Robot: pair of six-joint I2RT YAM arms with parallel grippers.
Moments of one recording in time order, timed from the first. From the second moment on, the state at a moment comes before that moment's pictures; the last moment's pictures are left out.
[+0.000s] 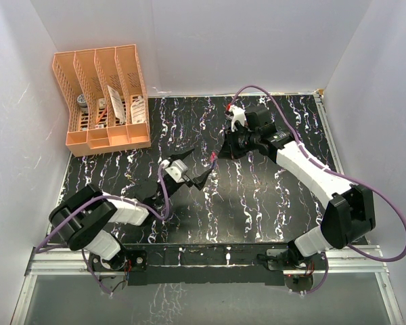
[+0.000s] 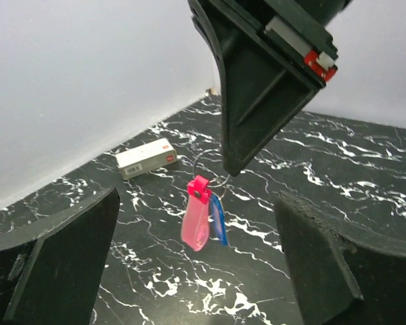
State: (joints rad) left arm -0.79 1.49 0.34 1.47 0.06 0.13; right arm 0.46 1.47 1.24 -0.49 -0.47 0.16
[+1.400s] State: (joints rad) left arm -0.80 1.75 0.49 1.47 0.01 0.33; right arm 0.46 1.44 1.16 -0.48 -0.55 0.20
